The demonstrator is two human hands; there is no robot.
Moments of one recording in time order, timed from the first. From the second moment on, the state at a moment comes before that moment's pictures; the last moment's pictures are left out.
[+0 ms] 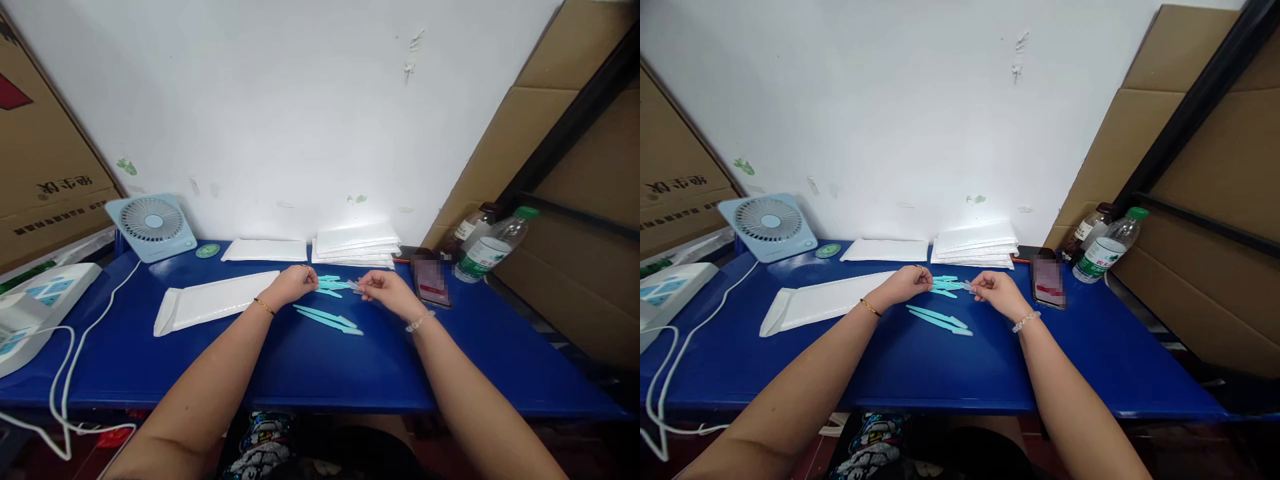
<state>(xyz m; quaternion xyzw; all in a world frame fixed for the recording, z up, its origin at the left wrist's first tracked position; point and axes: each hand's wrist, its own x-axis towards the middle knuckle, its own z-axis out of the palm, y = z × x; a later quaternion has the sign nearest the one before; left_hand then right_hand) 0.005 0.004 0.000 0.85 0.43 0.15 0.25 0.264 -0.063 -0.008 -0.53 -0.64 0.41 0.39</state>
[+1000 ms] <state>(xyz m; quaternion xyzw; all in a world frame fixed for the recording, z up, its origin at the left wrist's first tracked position) 0.006 -0.002 0.000 0.89 0.43 0.09 0.11 0.266 -0.063 -0.010 -0.56 -0.80 0.07 0.19</state>
